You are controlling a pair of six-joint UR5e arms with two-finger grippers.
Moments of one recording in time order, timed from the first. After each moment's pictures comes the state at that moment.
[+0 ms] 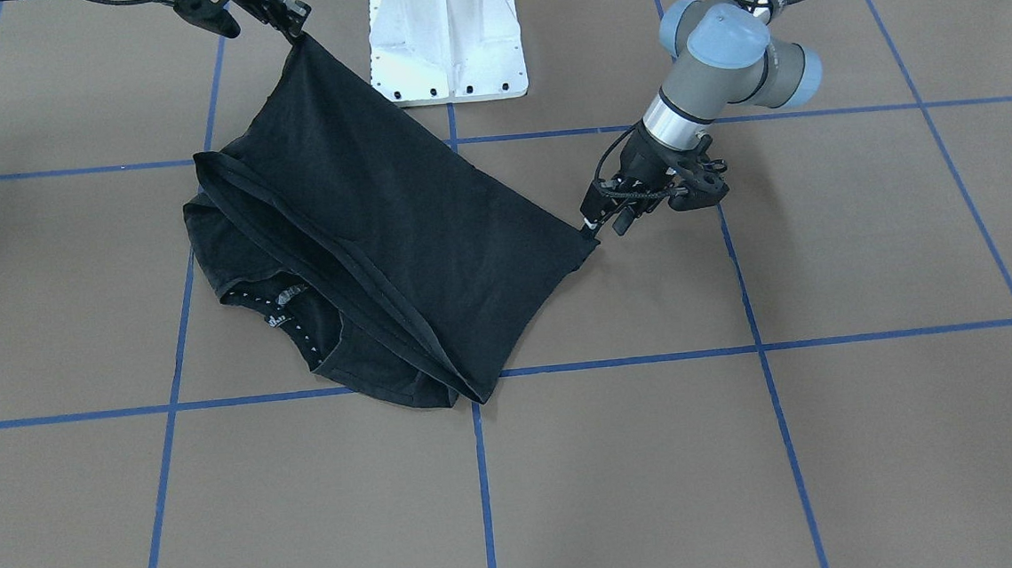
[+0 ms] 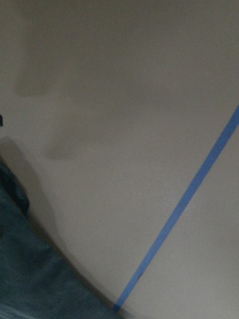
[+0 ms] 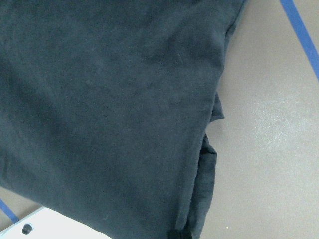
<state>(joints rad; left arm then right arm) -0.51 -1.84 -1.71 -2.35 -1.79 -1.71 0.02 -1.63 2.36 -1.36 1.76 2.15</state>
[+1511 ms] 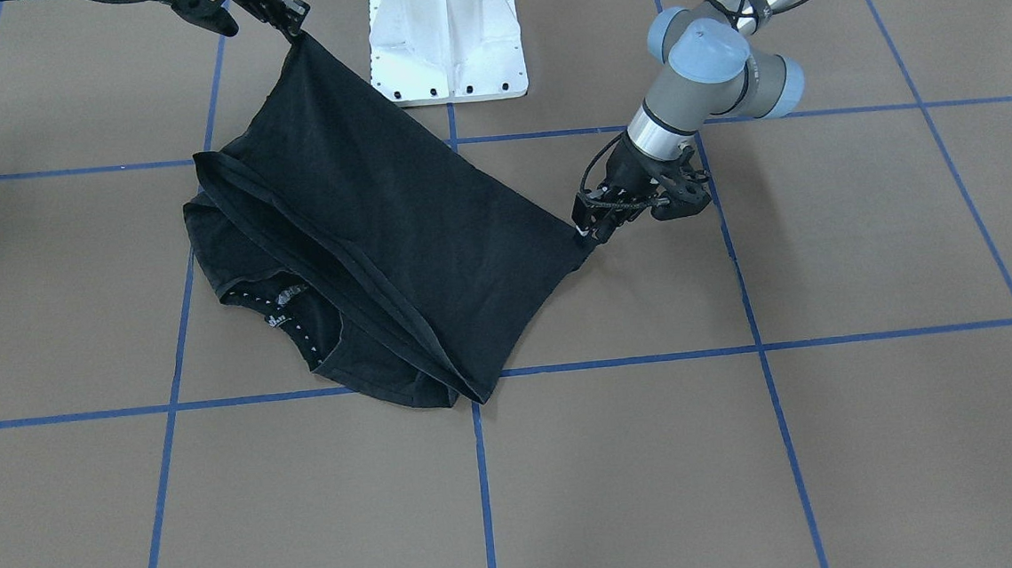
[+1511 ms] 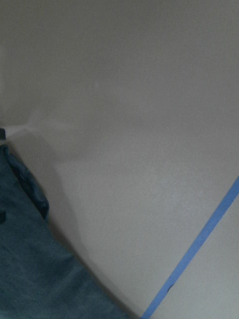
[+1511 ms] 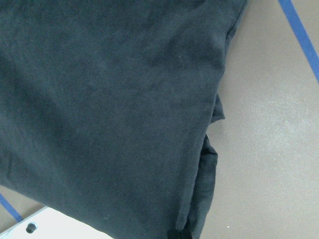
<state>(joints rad) -0.50 -1.88 -1.66 -2.35 -1.79 -1.71 0.02 -1.63 2.37 -1.36 1.76 2.15</state>
